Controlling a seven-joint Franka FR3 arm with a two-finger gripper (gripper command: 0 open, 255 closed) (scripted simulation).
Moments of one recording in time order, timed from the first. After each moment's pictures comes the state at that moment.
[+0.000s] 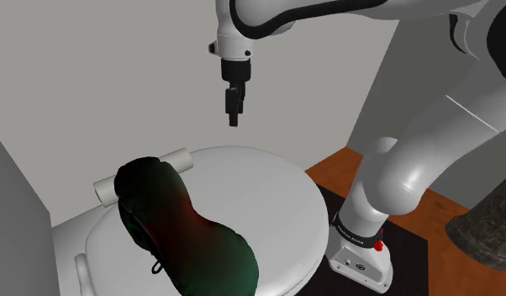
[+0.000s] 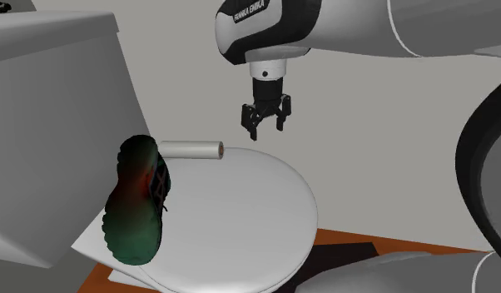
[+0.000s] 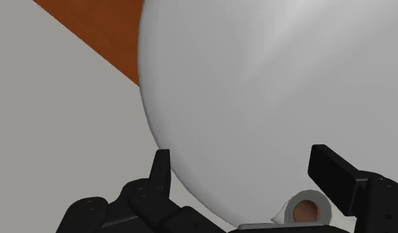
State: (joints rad) arm 0.18 -0.38 0.09 -2.21 0.03 1.75 -0.27
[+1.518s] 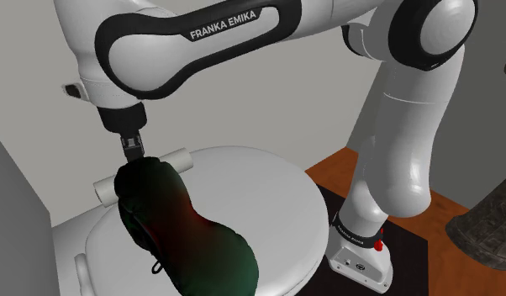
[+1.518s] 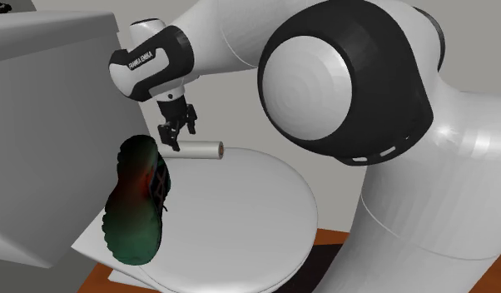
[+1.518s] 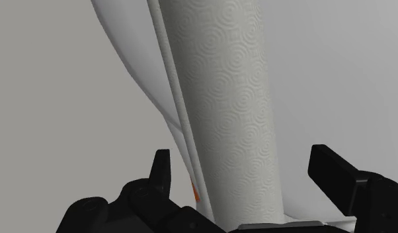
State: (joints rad) arm 0.40 0.17 0.32 -1.80 -0.13 1.94 -0.41
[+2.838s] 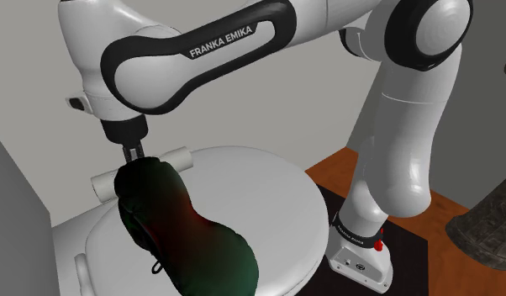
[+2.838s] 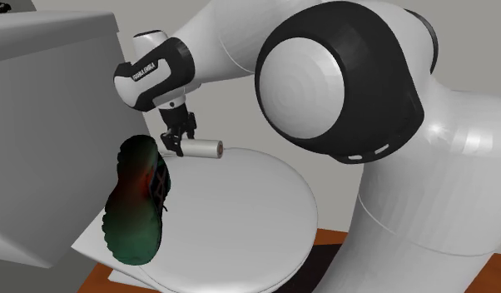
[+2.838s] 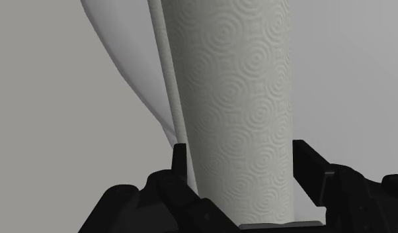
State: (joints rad) arm 0.40 0.18 0.32 -1.84 -0.14 1.99 -0.40
